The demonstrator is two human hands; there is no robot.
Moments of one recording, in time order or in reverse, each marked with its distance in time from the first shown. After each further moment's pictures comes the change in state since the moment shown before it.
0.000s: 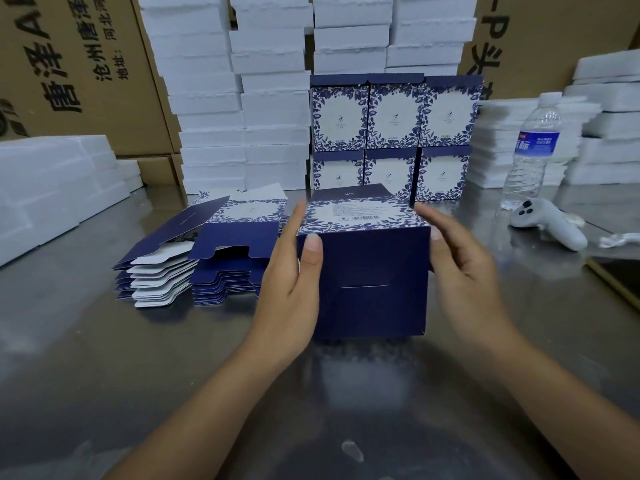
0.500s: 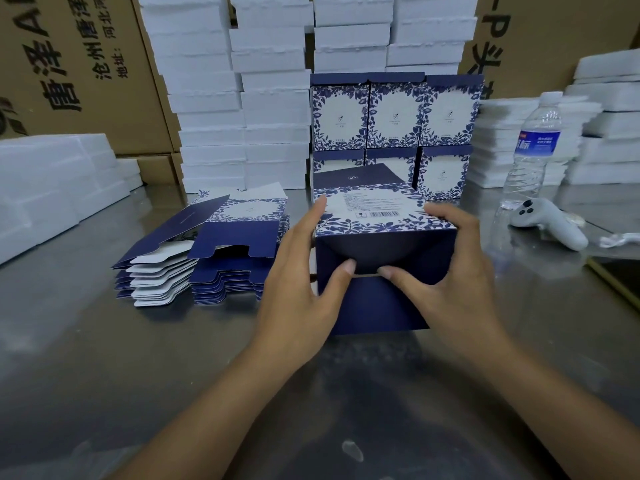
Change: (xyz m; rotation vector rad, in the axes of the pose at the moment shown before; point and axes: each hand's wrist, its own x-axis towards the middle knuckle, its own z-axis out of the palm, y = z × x) left_hand 0.001 -0.010 0.004 0.267 0.037 0.227; right_hand -0.006 0.010 -0.003 -0.420 0.017 -0.292
